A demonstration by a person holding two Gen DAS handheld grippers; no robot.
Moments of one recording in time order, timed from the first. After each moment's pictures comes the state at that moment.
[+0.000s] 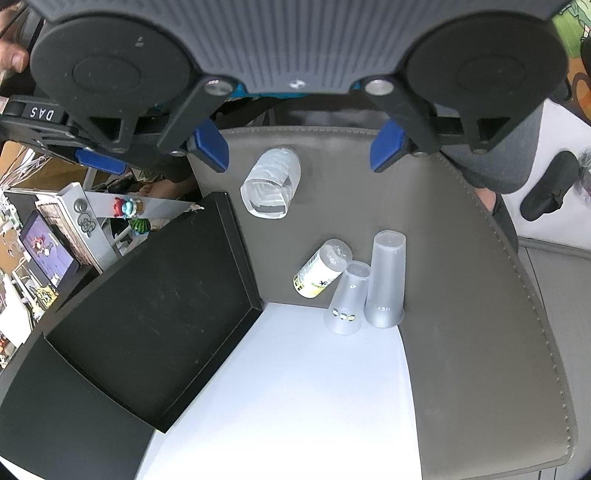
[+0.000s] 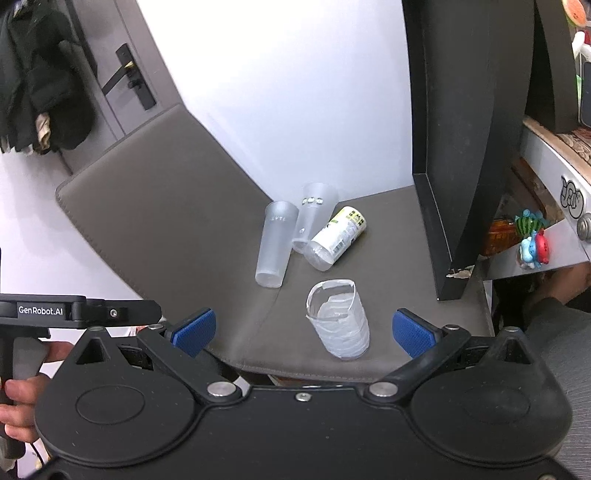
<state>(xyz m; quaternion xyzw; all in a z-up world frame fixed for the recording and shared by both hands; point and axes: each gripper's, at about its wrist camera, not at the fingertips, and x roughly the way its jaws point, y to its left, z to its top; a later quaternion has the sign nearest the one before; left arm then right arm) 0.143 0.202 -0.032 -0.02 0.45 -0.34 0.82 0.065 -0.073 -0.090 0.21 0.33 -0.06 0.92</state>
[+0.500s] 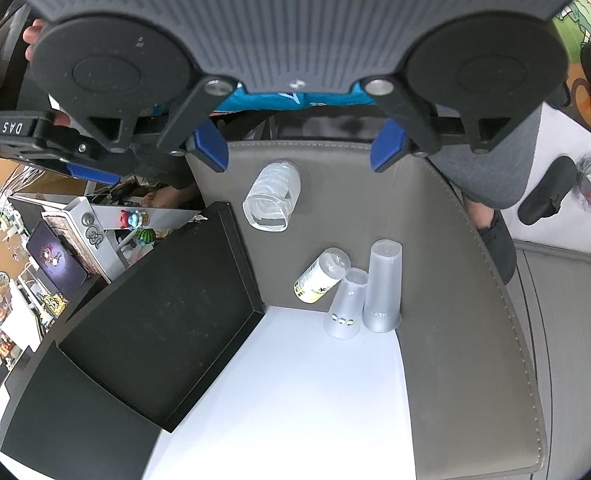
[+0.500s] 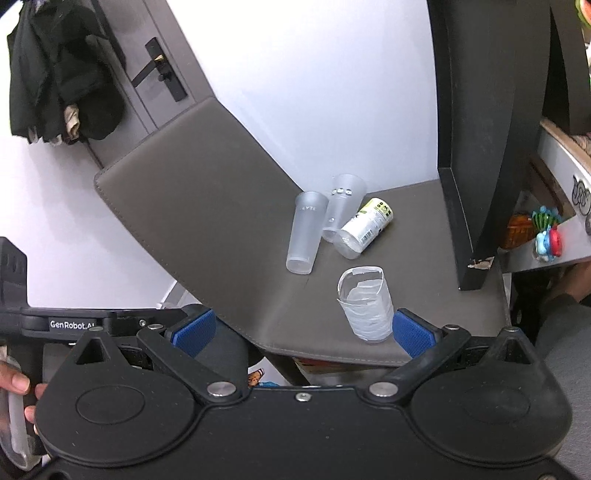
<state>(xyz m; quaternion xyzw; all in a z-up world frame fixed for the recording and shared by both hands) 0.123 0.219 -0.030 -0.03 0.45 -0.34 0.83 0.047 -0.060 -0.071 0.21 0.34 -0.02 0.92</state>
